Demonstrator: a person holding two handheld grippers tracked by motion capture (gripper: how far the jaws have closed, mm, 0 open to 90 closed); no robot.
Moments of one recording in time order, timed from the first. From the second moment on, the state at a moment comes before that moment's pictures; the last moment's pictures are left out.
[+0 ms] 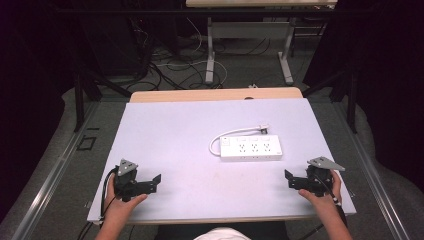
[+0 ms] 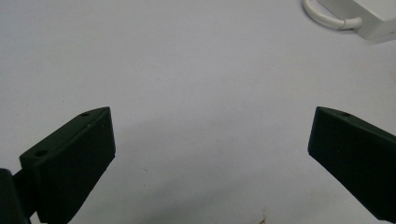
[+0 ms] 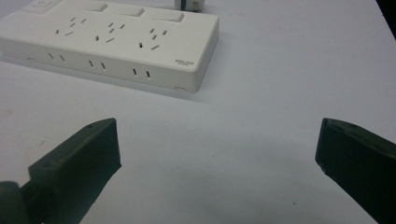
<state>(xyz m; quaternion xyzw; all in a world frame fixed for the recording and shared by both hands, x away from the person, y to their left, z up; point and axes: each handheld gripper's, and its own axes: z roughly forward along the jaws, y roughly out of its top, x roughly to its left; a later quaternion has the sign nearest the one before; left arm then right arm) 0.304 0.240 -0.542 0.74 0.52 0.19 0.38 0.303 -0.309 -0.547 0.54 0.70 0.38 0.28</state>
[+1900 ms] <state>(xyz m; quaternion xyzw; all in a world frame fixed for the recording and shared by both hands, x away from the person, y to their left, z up) 0.295 0.232 -0.542 0.75 0.51 0.19 0.38 0.326 -0.238 -0.484 0.43 0.79 0.37 0.22</state>
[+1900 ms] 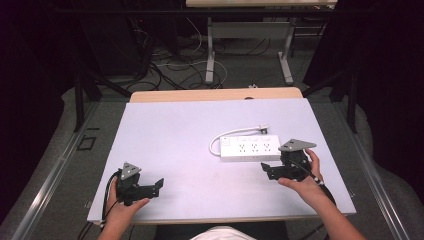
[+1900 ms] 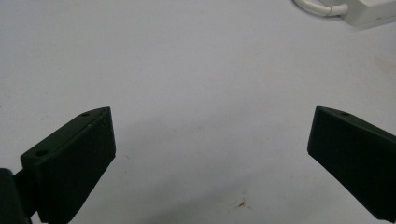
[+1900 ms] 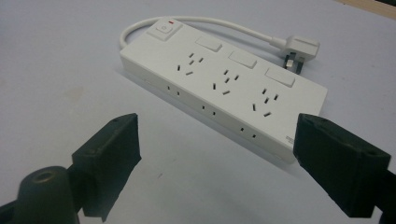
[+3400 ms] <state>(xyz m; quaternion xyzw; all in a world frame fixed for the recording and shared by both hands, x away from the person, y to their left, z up) 0.294 0.234 -0.541 0.75 0.50 0.19 0.38 0.378 -0.164 -0.459 0.37 0.85 0.32 0.19</state>
